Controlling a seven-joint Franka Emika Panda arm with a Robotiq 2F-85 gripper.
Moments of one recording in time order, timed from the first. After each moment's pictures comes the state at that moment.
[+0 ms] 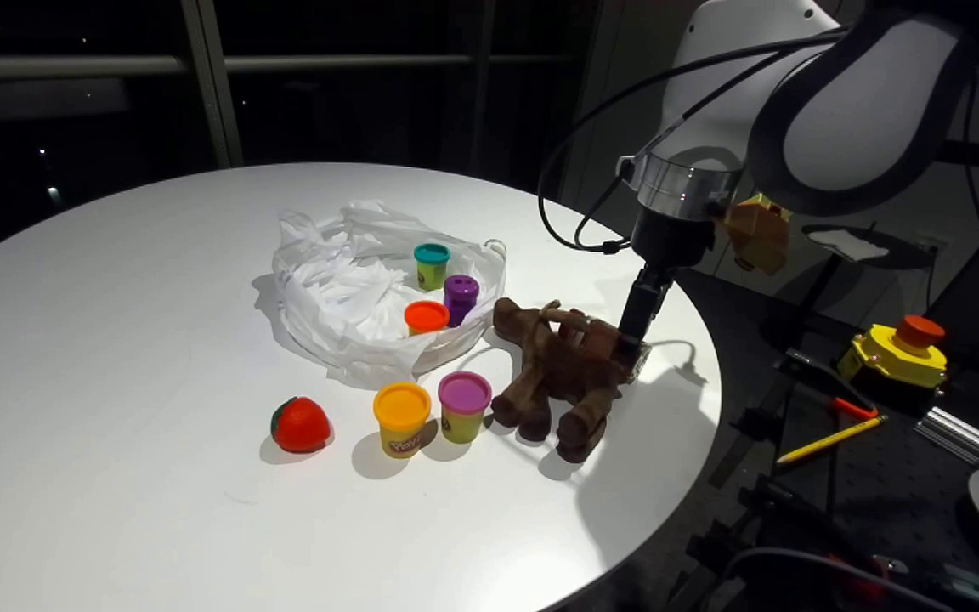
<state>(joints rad) 0.06 0.23 -0.08 -2.72 -0.19 2.92 0.00</state>
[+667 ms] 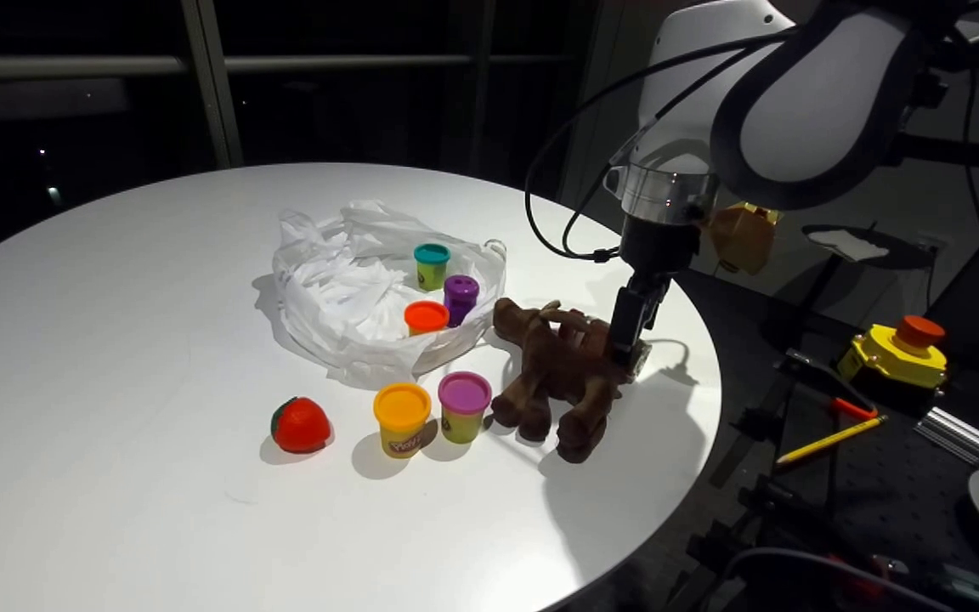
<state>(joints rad) 0.03 0.27 -0.02 -2.66 -0.11 2.83 -0.01</state>
